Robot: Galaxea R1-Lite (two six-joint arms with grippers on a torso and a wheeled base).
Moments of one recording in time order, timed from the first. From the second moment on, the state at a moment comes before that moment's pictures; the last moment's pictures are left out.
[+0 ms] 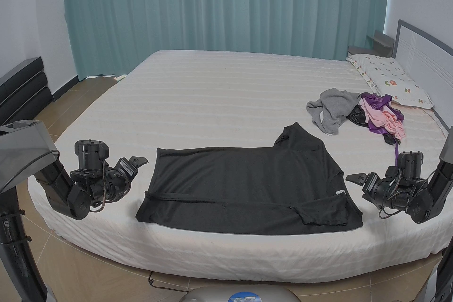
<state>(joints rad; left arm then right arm) -0.10 2.13 -0.69 -0.92 -0.11 -0.92 -0.03 2.05 -0.44 -1.01 0.26 0.67</state>
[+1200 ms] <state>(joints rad) -0.11 2.18 -0.69 -0.91 -0.11 -0.91 -0.02 2.07 -0.42 -1.01 0.25 0.67</state>
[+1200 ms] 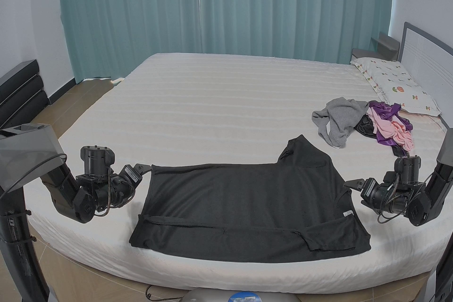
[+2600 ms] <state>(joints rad) -0.16 2.23 -0.77 -0.92 -0.07 -0.92 -0.02 2.08 -0.42 -1.01 0.25 0.67</state>
